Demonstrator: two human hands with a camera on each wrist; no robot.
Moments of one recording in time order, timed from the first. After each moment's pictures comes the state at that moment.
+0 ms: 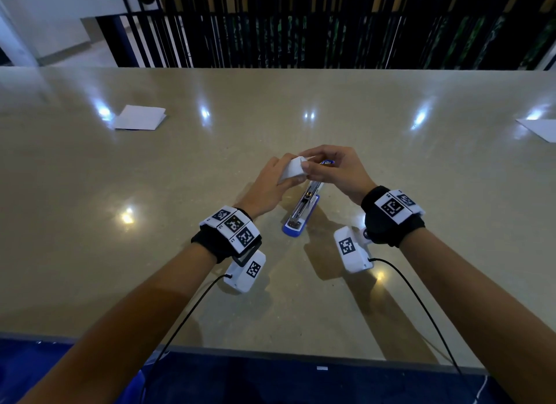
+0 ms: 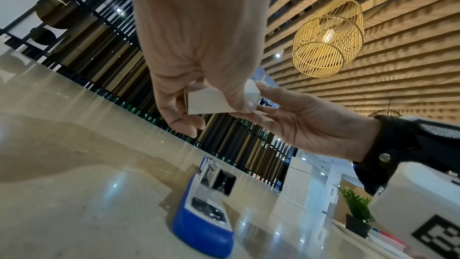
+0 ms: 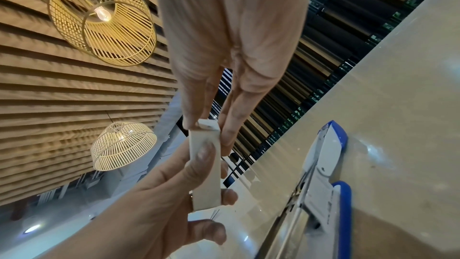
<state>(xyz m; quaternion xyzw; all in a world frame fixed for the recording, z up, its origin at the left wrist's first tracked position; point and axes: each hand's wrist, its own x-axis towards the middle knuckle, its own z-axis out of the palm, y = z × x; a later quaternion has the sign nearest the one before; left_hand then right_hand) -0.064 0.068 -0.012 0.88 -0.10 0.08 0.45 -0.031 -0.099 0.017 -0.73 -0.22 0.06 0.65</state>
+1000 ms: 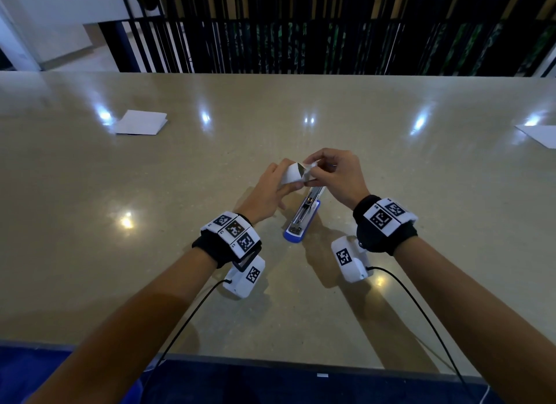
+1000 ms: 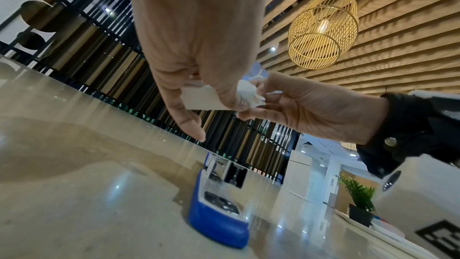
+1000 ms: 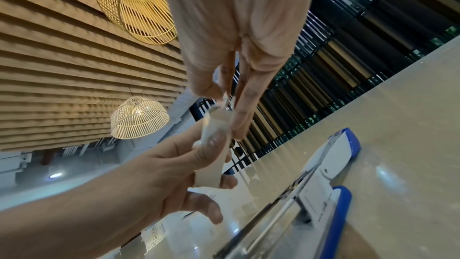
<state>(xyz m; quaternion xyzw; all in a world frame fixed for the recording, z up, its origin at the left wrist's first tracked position) -0.062 0.071 -0.011 0.89 -0.09 0.06 0.45 -0.032 -0.088 0.017 -0.78 -0.21 -0.06 0.59</state>
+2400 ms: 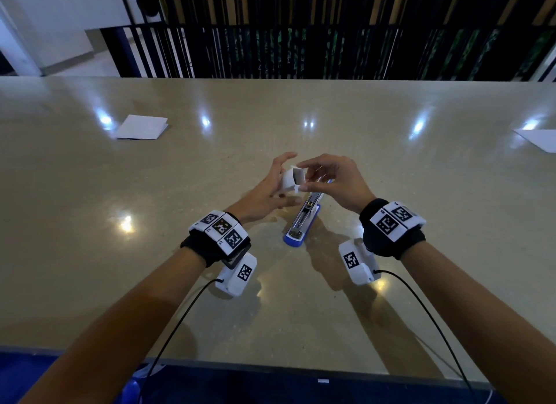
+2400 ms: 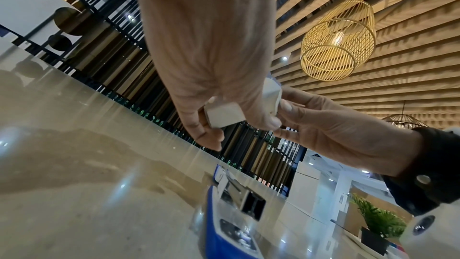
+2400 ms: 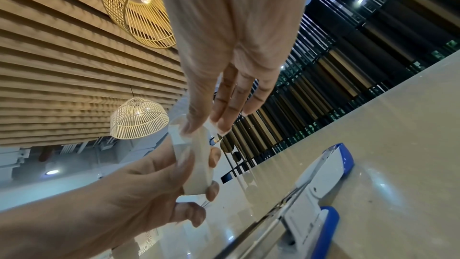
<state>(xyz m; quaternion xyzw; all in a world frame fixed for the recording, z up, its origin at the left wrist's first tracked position) -0.067 0.085 0.000 0.83 -0.17 -0.02 0.54 -0.033 -0.098 0.022 -0.80 -0.31 -0.05 0.51</state>
